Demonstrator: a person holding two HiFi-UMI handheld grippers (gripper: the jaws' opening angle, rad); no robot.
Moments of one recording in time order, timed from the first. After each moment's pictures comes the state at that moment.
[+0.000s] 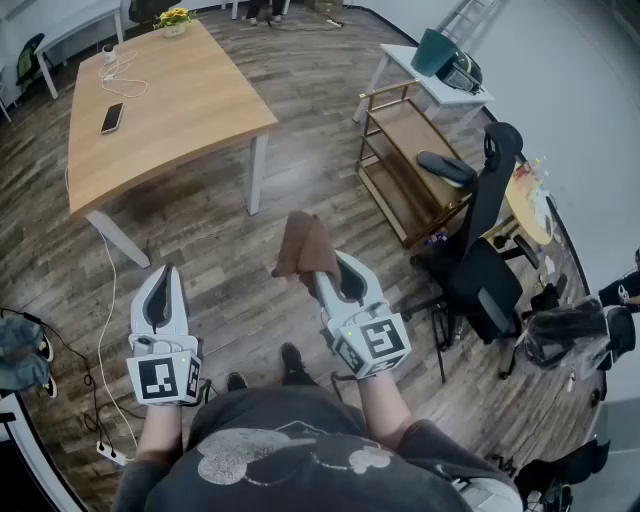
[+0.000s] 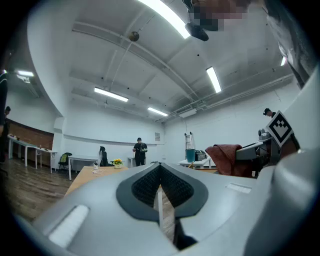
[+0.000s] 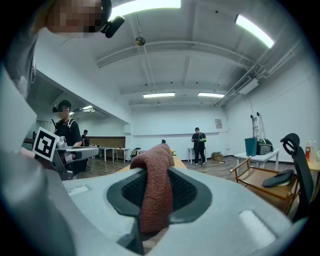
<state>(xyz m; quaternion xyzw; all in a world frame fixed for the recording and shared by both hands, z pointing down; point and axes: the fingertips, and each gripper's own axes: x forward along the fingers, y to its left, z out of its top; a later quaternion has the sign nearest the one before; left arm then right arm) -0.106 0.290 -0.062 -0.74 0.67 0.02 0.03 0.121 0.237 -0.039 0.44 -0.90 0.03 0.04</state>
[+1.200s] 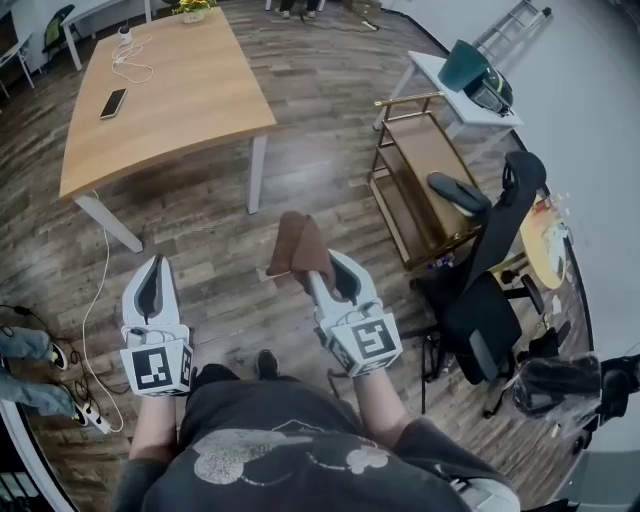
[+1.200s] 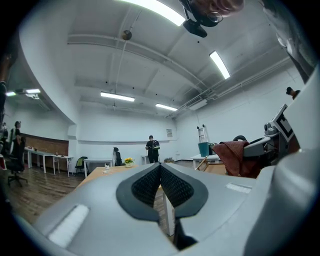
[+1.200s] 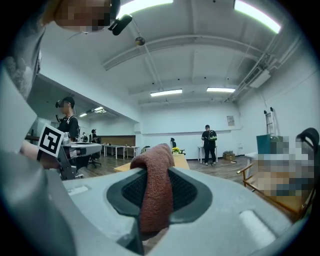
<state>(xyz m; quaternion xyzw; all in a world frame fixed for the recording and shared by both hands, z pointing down) -0.041 0.228 -0.047 -0.67 0.74 -0.01 0.04 0.187 0.152 -0.014 0.37 -0.93 0.02 0.05</state>
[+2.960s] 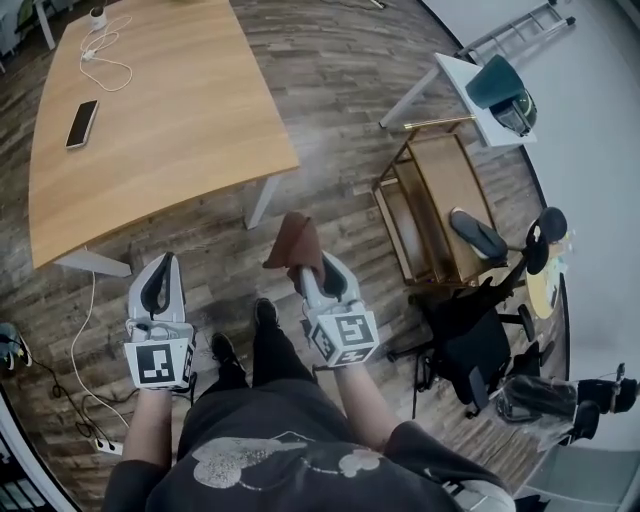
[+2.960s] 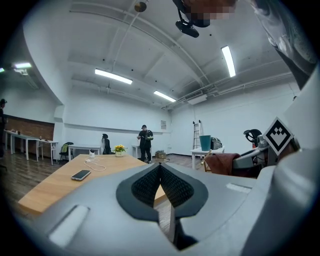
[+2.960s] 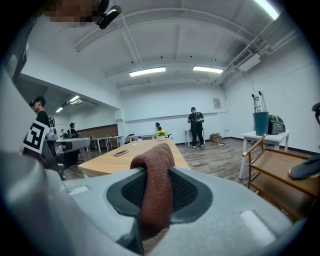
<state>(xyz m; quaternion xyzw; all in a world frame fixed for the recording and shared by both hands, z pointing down) -0.174 -0.007 0.031 -0.72 0.69 -0.01 -0.02 0.051 -0.075 0.087 0.44 -0.88 0.10 0.11</state>
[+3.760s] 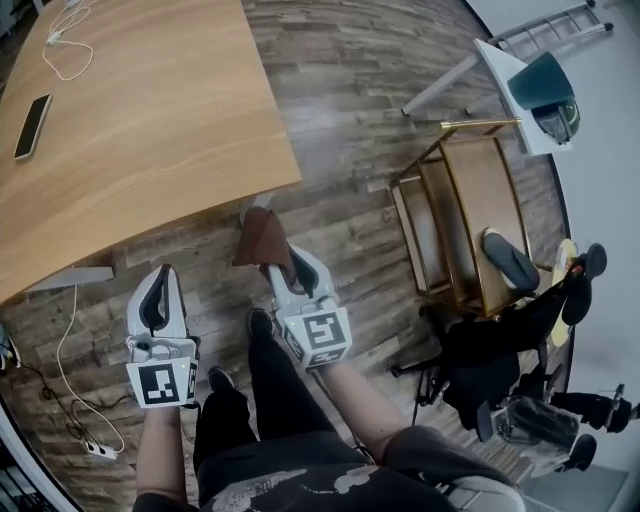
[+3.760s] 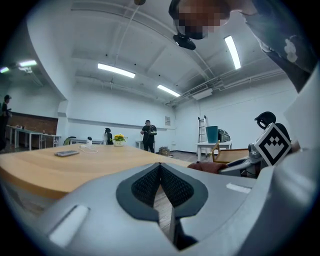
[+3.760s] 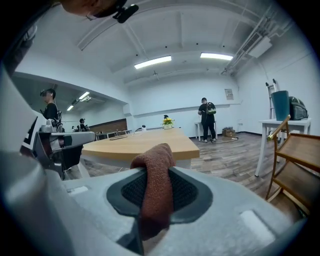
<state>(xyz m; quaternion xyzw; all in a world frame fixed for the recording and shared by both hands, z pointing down) -0.155 -0.110 0.155 -0.70 0.71 -0.01 -0.03 0.000 -0.184 0.227 0.37 -0.91 0.10 0.13</state>
